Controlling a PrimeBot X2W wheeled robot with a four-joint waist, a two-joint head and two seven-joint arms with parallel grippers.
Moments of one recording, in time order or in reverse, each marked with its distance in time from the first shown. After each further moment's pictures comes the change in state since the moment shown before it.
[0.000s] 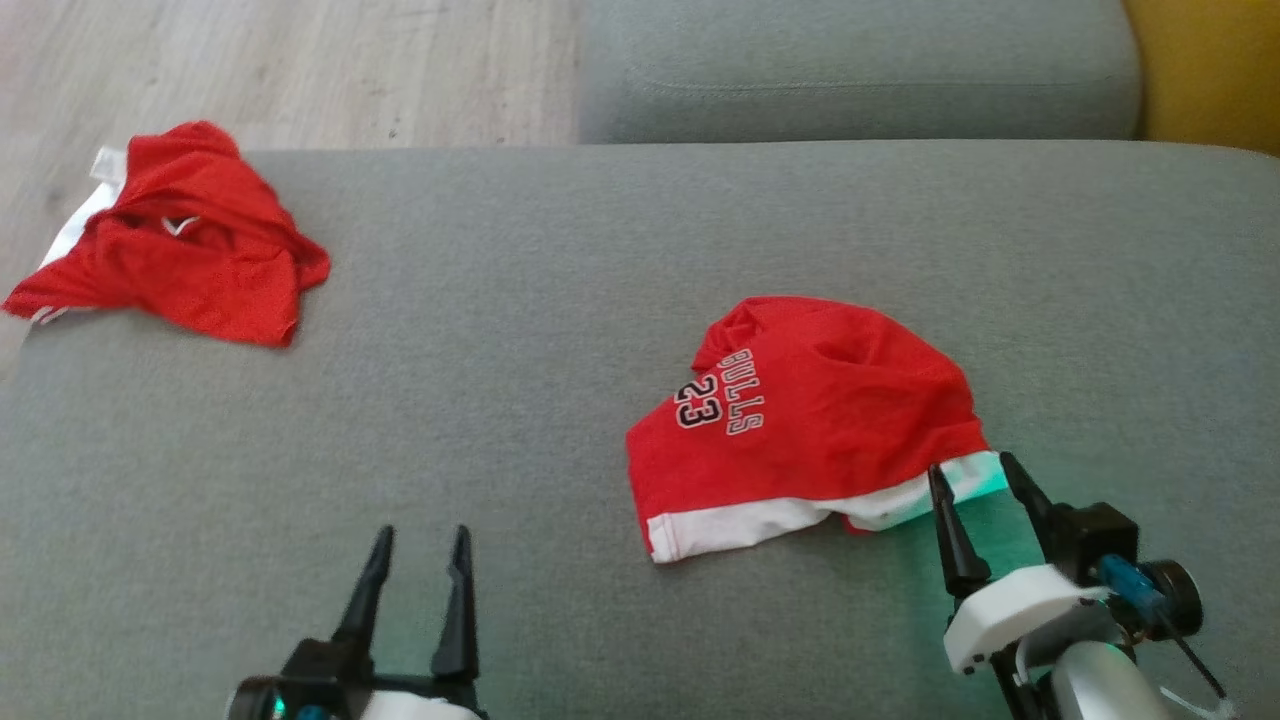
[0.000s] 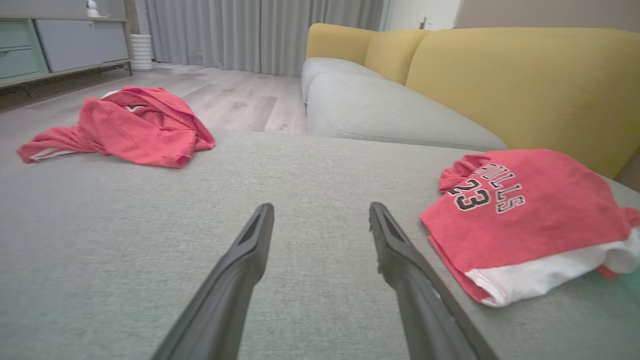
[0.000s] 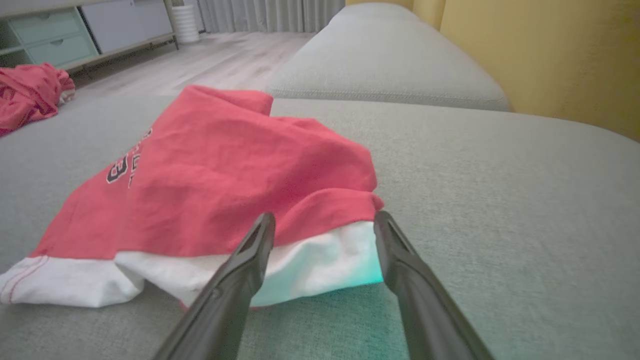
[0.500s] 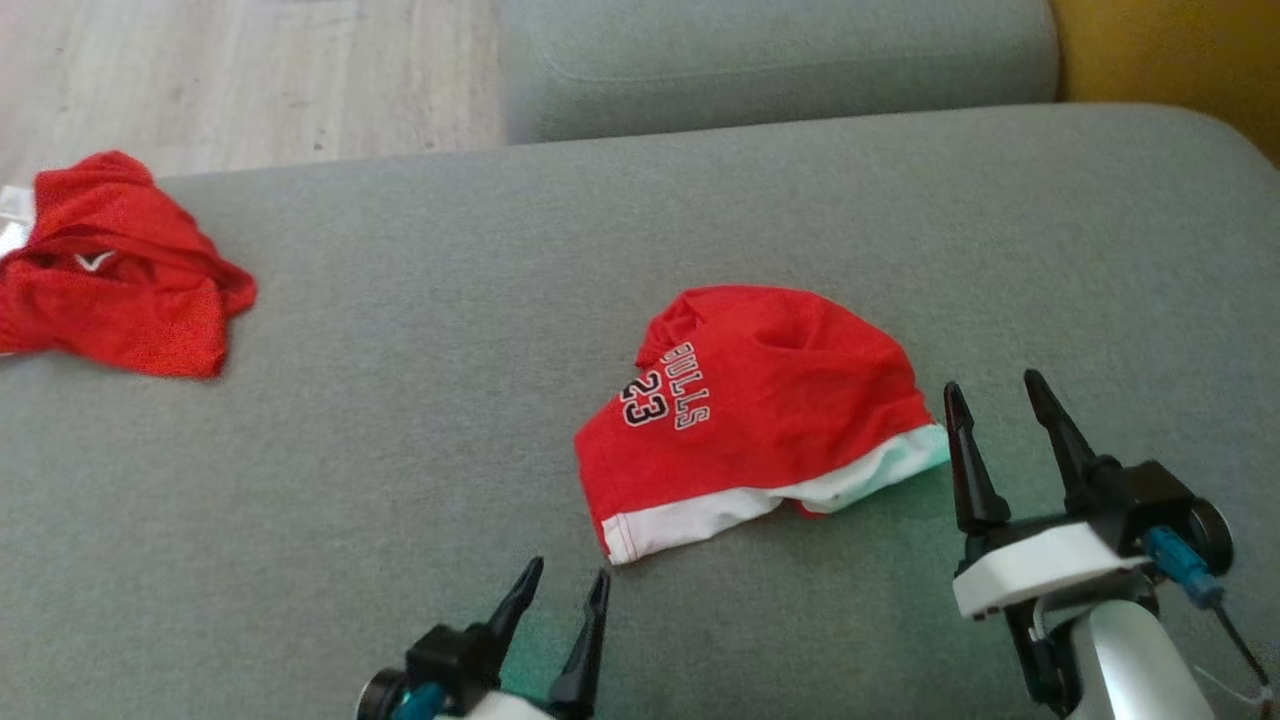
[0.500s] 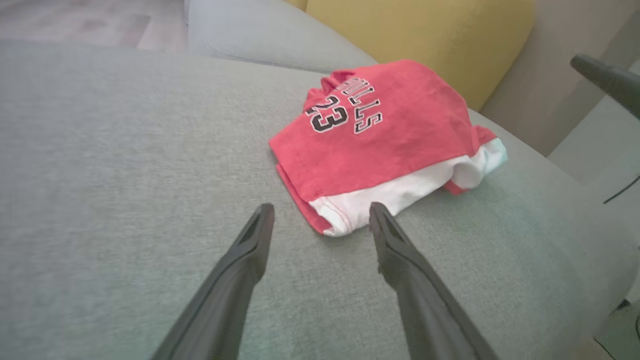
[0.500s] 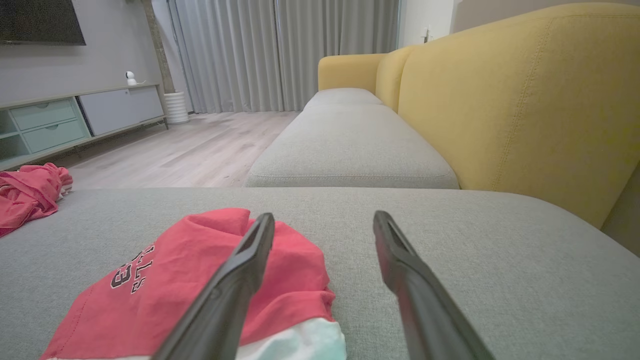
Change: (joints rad) left arm -0.078 0.000 -0.272 0.138 -0.152 -0.063 0.049; right arm 0.041 0.000 0.006 -0.287 0.048 0.000 0.013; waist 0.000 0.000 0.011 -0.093
